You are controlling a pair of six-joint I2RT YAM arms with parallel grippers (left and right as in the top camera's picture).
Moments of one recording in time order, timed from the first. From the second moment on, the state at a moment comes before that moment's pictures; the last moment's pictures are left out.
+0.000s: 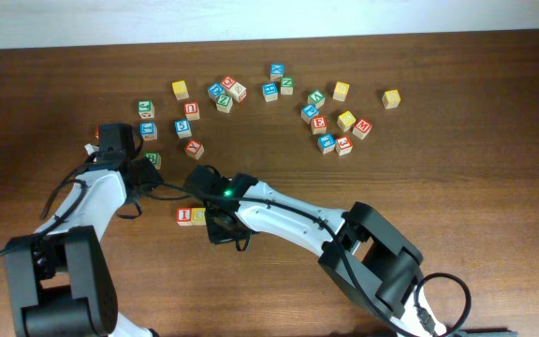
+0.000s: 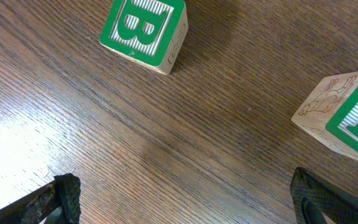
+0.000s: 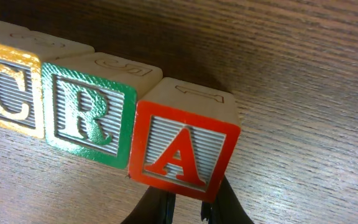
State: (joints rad) left arm 0.10 1.76 1.01 -0.50 -0.27 -0.43; right arm 0.92 2.15 1.55 -0.80 -0.09 0.74
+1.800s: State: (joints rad) left arm 0.10 1.76 1.01 -0.50 -0.27 -0.43; right arm 0.64 2.12 1.55 -0.92 0.12 0.73
